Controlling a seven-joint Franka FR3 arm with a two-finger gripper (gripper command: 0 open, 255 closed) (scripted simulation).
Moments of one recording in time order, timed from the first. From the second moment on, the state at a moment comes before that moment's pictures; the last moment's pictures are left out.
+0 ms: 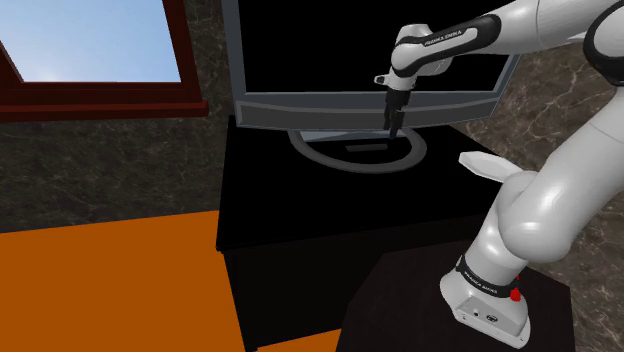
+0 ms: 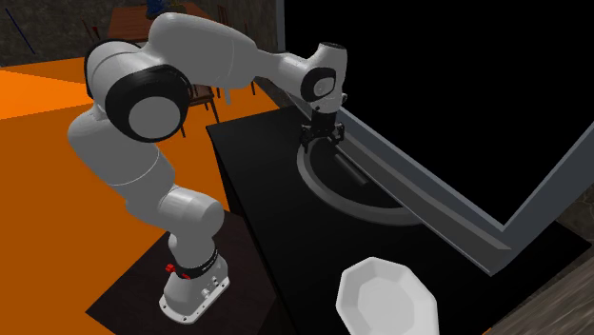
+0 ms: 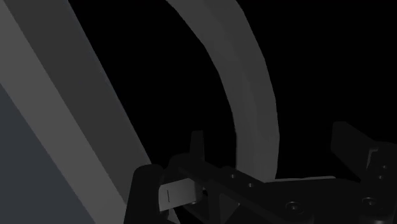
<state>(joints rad) 0.10 -0.23 -0.56 -2.21 -0.11 1.96 -1.03</state>
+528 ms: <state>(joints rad) 0.13 -0.20 -0.63 -2.14 -0.01 1.85 -1.20</state>
